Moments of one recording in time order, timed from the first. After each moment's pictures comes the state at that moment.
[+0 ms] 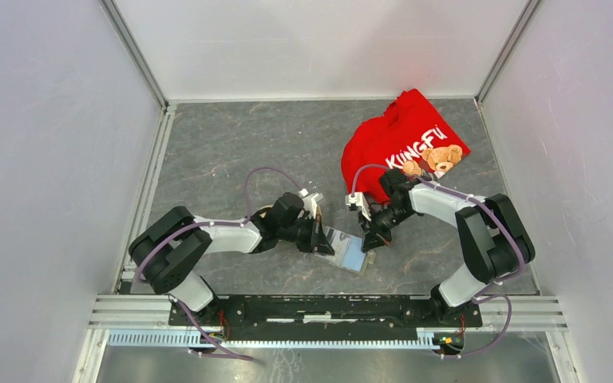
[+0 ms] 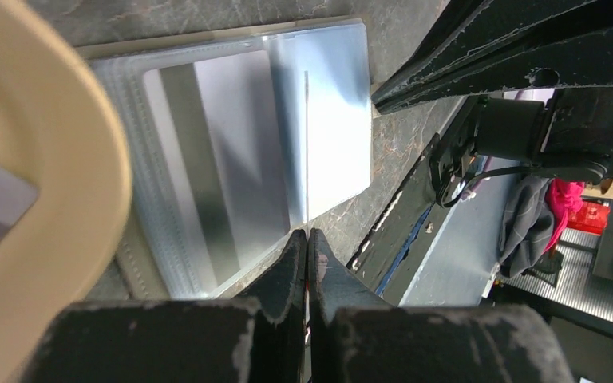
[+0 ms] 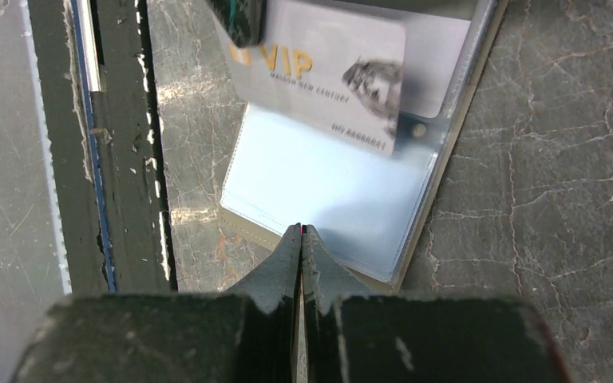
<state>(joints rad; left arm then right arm) -0.82 1.56 0.58 0.30 0.51 -0.76 0.40 1.60 0.83 -0.74 -0.86 -0.89</state>
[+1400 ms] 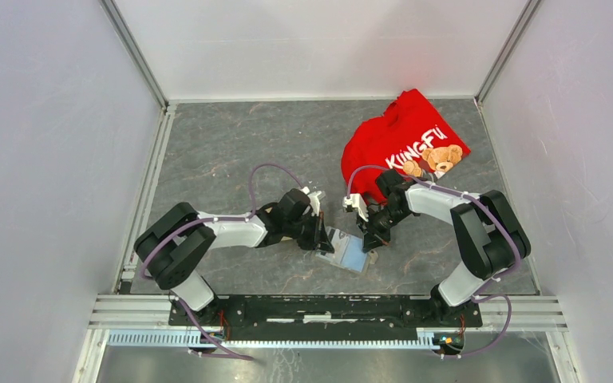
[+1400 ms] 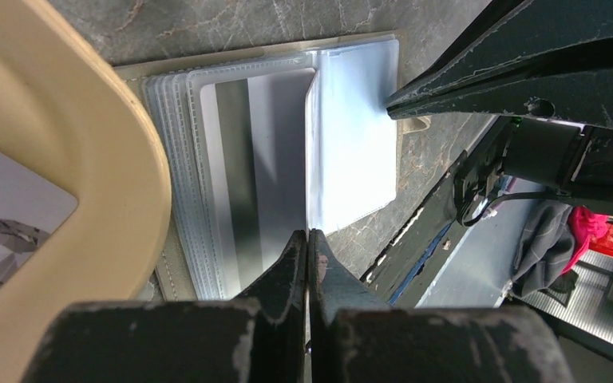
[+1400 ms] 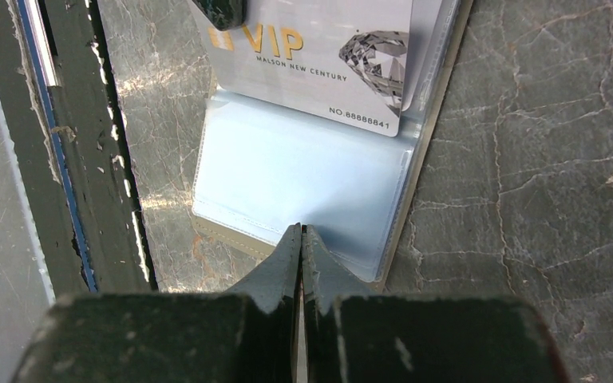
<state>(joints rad) -0.84 1.61 0.68 0.14 0.43 -0.75 0.42 1.64 0.83 -0.70 -0.77 -0.83</state>
